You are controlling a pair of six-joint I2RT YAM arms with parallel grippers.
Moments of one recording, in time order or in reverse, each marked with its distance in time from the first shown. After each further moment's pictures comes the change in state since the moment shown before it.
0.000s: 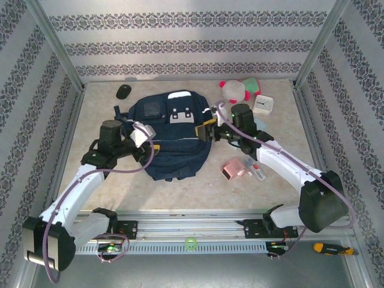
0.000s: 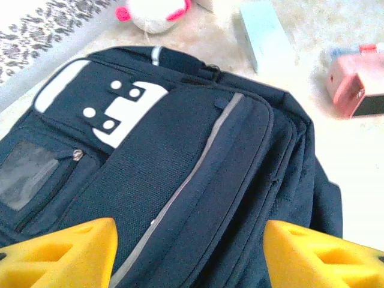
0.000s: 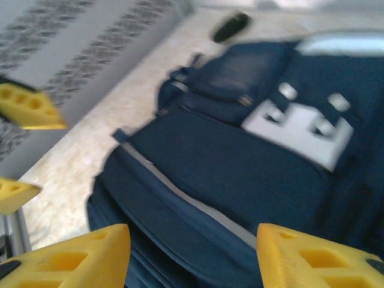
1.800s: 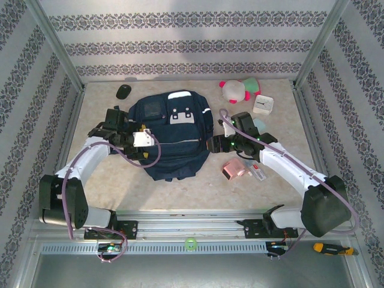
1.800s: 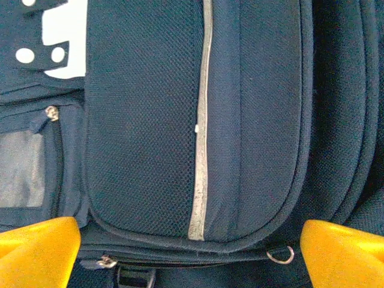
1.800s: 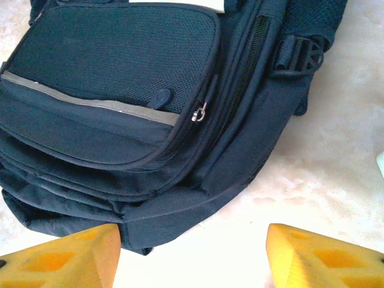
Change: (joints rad) left arm 0.134 0.337 0.197 -0.288 -0.062 0.790; right arm 0.009 -0.037 -0.014 -0.357 0.192 0.000
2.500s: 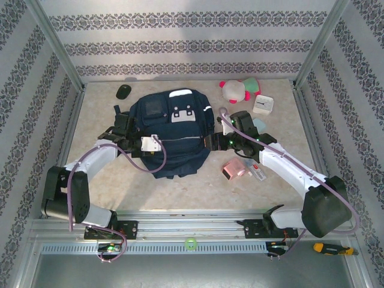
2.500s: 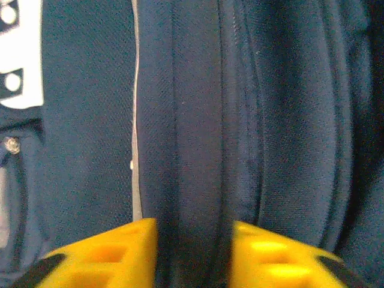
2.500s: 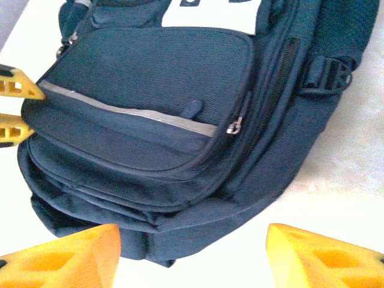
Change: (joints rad) left arm -0.084 0.021 -0.084 0.174 -0.004 -0.053; right arm 0.026 -0.013 -0.001 0.077 0.000 0.023
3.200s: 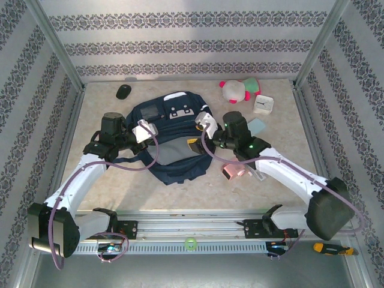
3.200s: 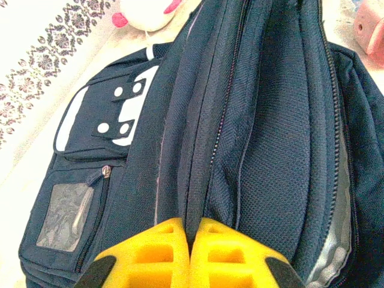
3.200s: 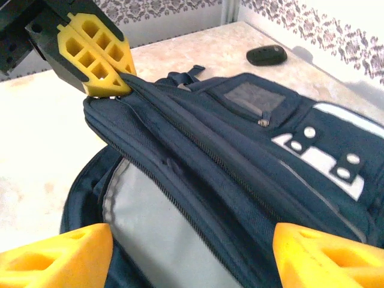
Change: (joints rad) left arm -0.003 -0.266 -0.037 0.101 0.091 -0.503; right arm 0.138 0.003 0.009 0.304 -0.117 -0.504
